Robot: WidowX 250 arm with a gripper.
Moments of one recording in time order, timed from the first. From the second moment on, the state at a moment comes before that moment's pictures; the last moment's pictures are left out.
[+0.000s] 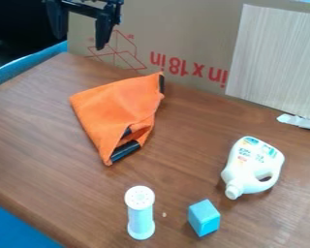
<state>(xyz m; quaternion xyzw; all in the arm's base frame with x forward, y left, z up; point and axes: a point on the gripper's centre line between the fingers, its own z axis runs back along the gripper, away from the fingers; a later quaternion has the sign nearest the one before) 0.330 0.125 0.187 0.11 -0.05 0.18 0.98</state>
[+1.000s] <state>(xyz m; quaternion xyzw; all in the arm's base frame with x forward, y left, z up) 0.384 0.093 0.159 0.09 -0.13 0.24 0.96</state>
